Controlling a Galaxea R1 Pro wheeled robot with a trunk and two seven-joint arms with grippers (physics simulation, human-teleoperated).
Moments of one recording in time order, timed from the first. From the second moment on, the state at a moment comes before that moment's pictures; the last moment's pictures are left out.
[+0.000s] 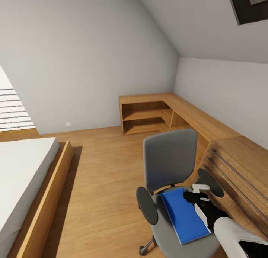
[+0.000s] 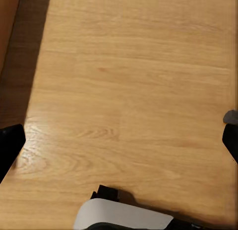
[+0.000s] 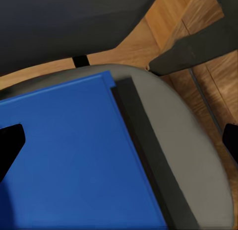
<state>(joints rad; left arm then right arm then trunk) 0.02 -0.03 0.20 -0.45 0.12 -0.45 -0.04 -0.75 -0.12 -0.07 -0.24 0.05 0.05 -0.09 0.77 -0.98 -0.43</state>
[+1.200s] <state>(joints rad) 0.02 -0.07 0.20 -0.87 0.19 0.03 -0.04 -0.75 -0.25 -0.08 -0.24 0.01 0.12 0.12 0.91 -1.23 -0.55</state>
